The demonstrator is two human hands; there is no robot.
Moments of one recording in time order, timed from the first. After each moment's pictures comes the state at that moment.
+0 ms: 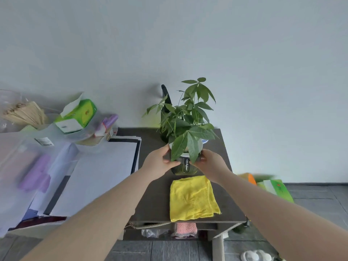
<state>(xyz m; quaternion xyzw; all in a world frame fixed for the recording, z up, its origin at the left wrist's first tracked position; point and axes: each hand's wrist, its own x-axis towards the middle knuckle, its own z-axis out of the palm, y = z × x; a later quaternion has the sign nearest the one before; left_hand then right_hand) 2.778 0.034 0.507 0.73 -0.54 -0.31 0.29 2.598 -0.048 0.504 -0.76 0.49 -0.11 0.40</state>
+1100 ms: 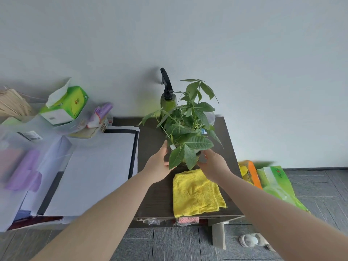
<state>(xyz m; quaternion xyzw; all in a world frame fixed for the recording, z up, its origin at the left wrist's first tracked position) 2.791 0.031 0.456 0.75 -0.52 -0.35 0.22 2.609 -0.047 0.462 -0.77 0.54 -0.06 0.35</state>
